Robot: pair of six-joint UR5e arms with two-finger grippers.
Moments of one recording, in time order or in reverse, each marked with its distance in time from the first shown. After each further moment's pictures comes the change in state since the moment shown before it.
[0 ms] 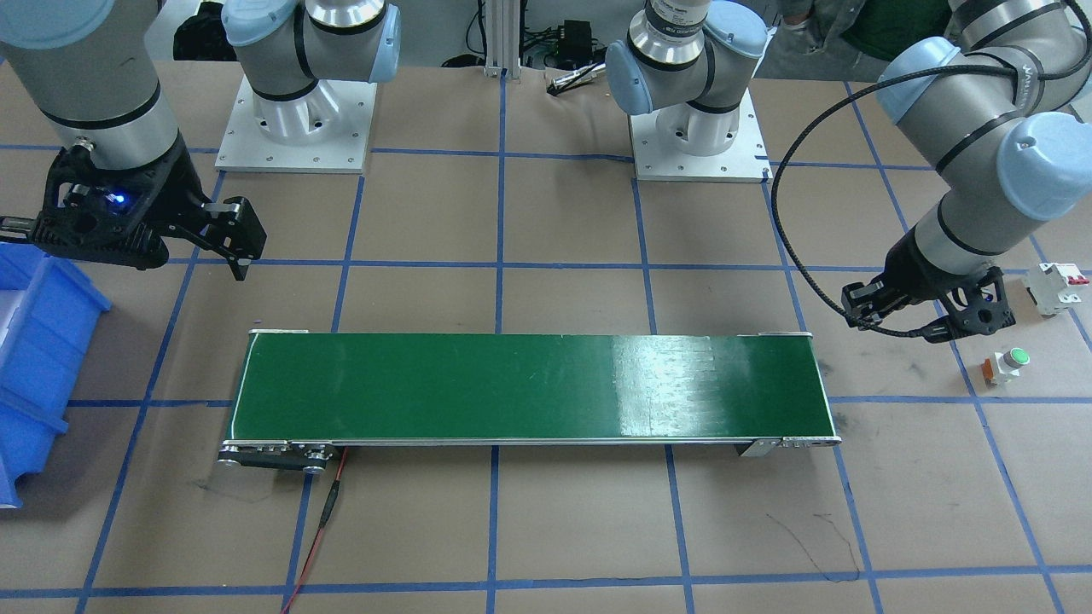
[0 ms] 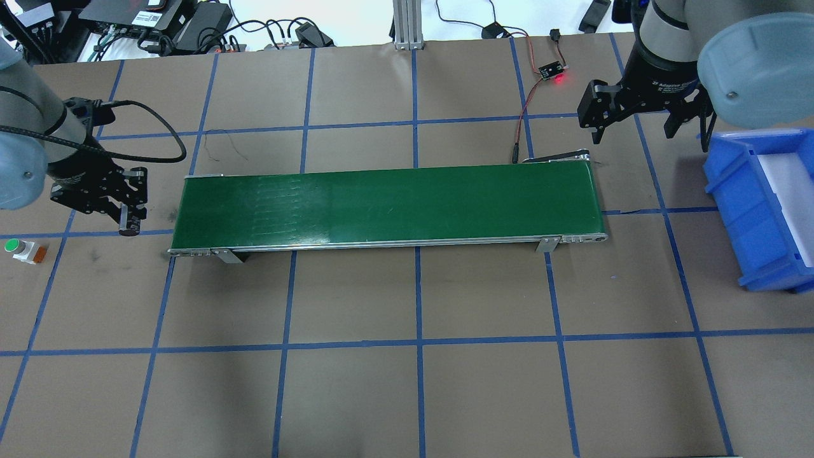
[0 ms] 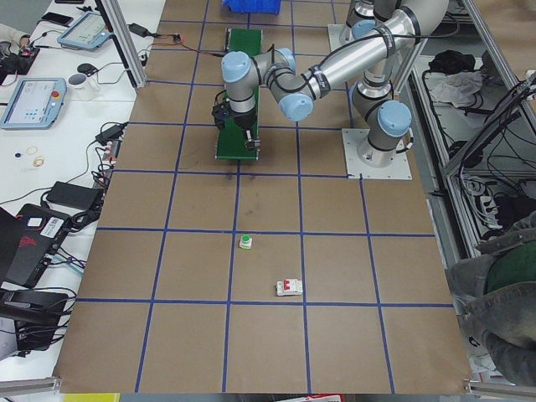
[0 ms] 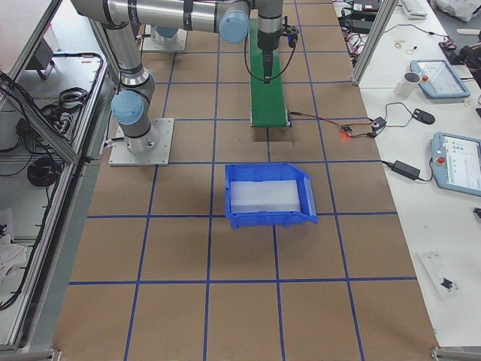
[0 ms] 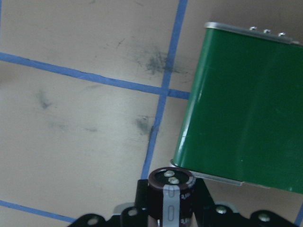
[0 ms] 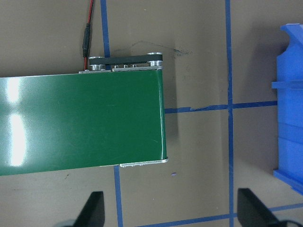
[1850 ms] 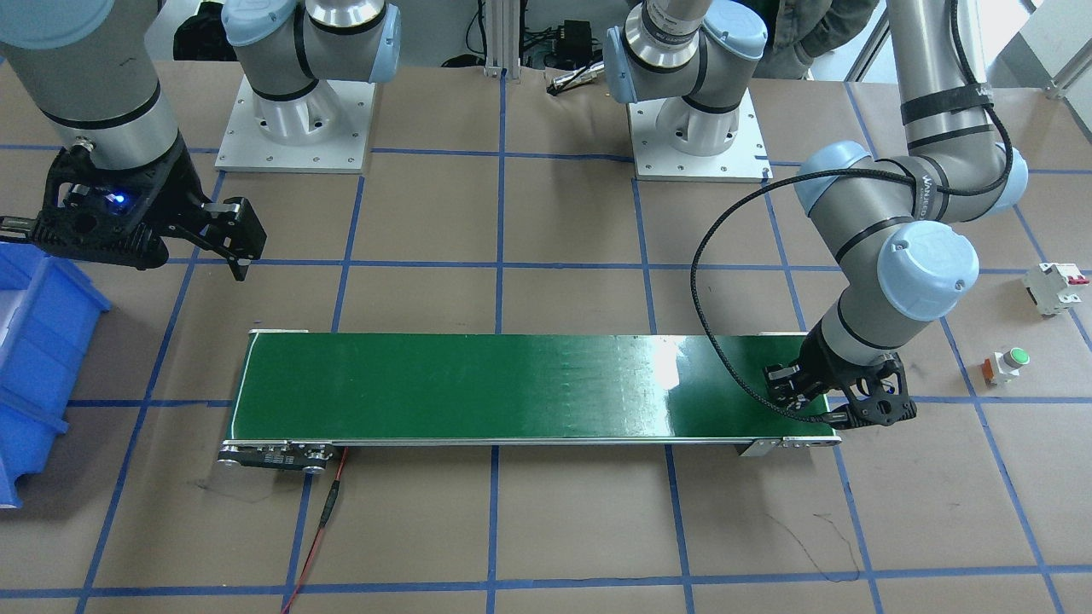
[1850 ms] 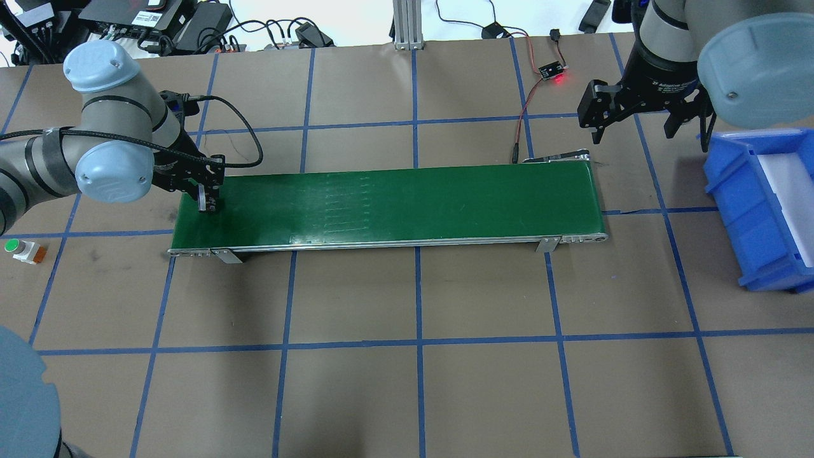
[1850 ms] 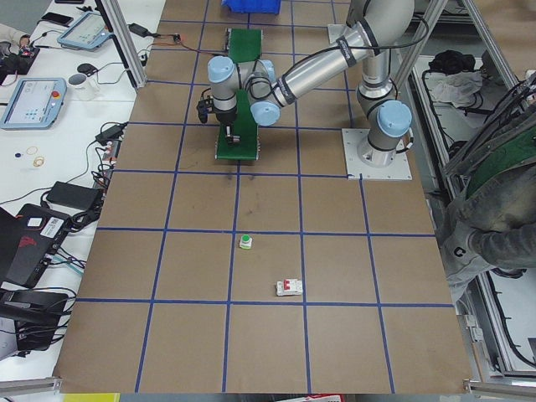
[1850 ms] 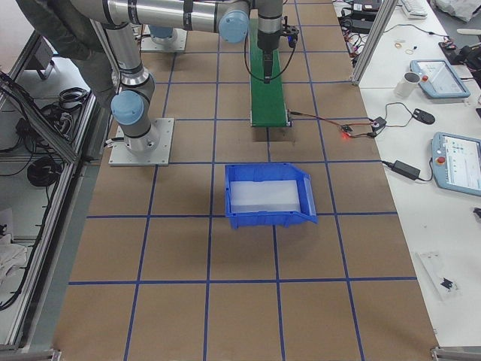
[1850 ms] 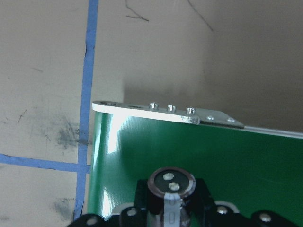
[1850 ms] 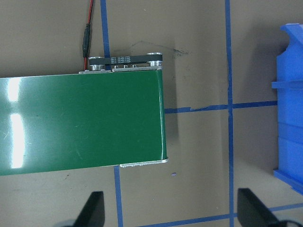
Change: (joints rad) left arm -0.157 -0.199 0.024 0.246 -0.042 -0.073; right arm 0.000 0.000 0.000 0.000 0.000 0.002
